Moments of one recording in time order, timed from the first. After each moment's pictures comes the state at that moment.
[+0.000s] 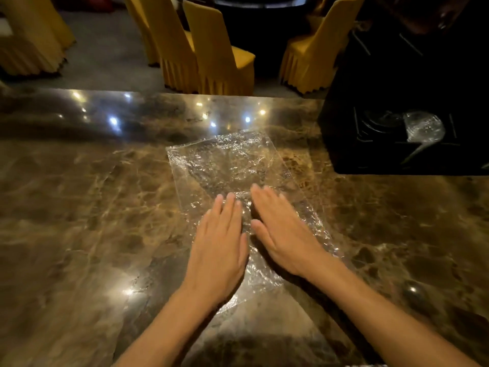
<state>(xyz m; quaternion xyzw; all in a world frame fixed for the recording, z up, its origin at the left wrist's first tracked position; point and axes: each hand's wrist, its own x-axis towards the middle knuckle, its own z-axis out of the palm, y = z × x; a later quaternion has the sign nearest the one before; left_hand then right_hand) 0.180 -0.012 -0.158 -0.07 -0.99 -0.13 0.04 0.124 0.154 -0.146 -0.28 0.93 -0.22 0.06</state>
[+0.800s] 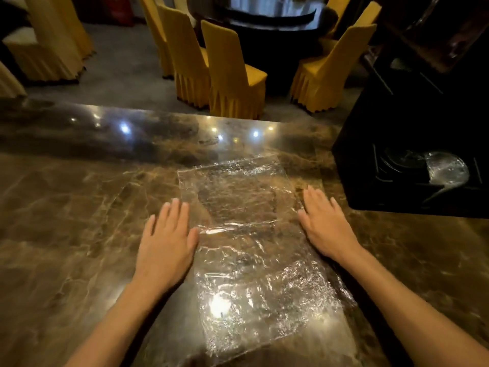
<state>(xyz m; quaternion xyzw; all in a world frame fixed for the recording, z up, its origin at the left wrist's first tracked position) 0.122 -0.115 -0.167 0.06 -1.00 -0.07 0.02 0.014 0.203 -0.165 -0.16 0.98 -0.09 0.04</state>
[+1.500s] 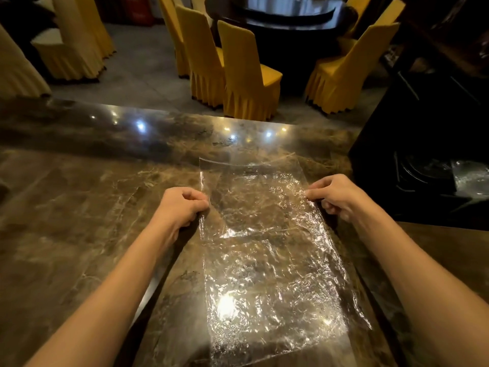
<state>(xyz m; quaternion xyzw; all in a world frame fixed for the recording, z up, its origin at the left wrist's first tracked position) 0.053 -0.130 -0.123 0.30 -0.75 -0.59 -0.04 -0.062 0.182 -0.118 0.11 0.84 -0.49 0.21</state>
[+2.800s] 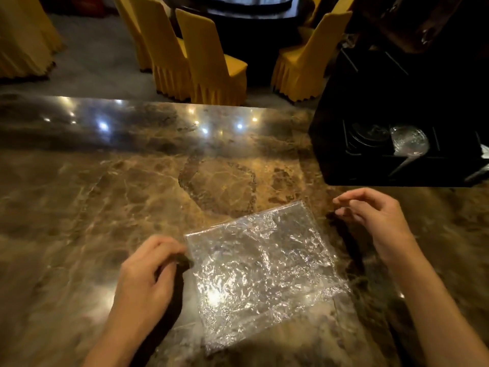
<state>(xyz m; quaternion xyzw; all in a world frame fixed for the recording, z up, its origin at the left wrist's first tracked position) 0.208 -0.080 -0.124 -0.02 -0.89 -0.43 0.17 0.086 0.287 -0.100 0.07 0.78 -0.62 -0.01</state>
